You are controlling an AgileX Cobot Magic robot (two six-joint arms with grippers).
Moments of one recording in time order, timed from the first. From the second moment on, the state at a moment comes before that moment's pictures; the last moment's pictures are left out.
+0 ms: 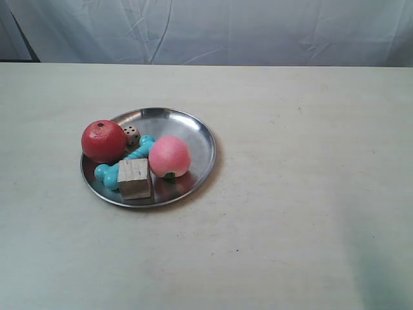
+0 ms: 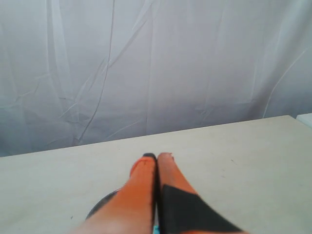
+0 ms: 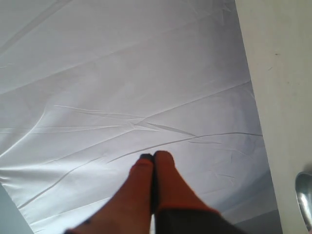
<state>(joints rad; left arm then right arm) -0.03 0.58 -0.65 -1.03 0.50 0.90 -0.12 0.03 0.00 0.03 0.08 1.86</state>
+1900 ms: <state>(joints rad) -0.03 0.02 0.00 0.00 0.15 -0.23 -0.12 0.03 0.00 0.03 0.08 1.86</state>
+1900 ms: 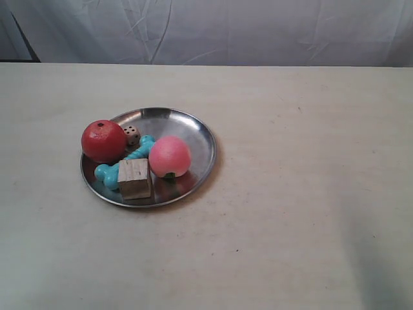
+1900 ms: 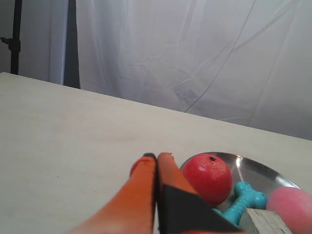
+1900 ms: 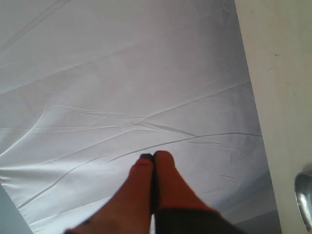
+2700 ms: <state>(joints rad) -0.03 0.02 0.00 0.00 0.15 -0.23 -0.25 0.03 0.00 -0.03 0.09 1.86</state>
